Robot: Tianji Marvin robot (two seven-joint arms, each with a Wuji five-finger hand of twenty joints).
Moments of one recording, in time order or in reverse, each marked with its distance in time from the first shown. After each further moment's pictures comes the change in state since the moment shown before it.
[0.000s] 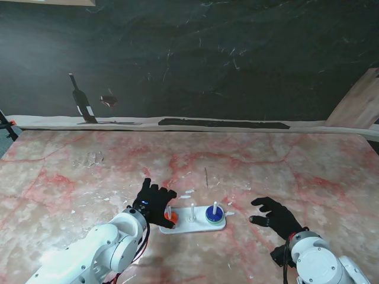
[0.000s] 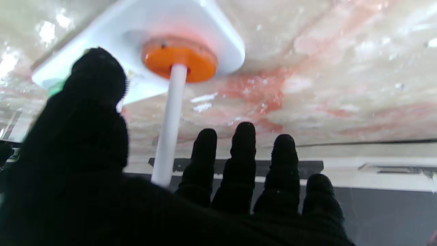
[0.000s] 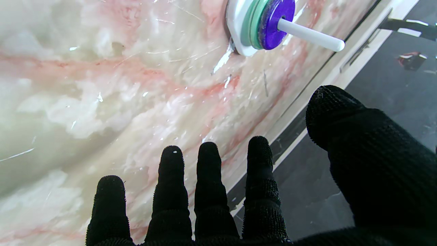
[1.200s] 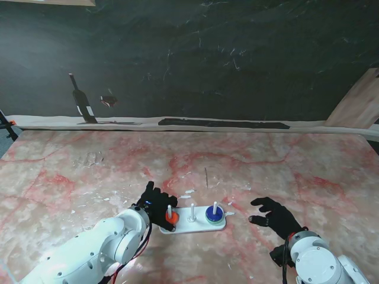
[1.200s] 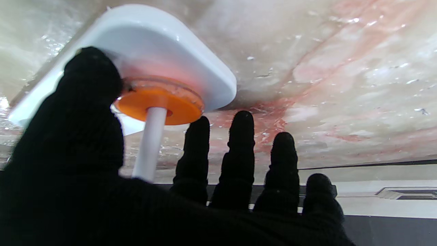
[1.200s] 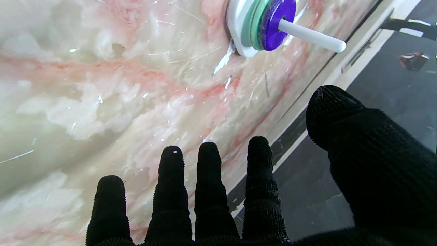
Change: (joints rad) left arm -0.136 0.000 0.128 0.147 -0.070 -0.020 -0.004; right arm 0.004 0.000 -0.005 0.000 -0.001 0.009 -0.001; left_hand -0.017 -0.001 -0.010 -0.008 0.102 -0.101 0.068 0.068 0.095 -0.020 0.119 0.150 0.003 -0.001 0.042 0.058 0.000 0.000 0.001 0.011; right_hand 0.000 0.000 0.000 0.000 0.000 0.000 0.000 0.000 0.000 0.000 0.000 0.000 0.000 0.000 0.000 0.000 0.000 0.000 0.001 0.000
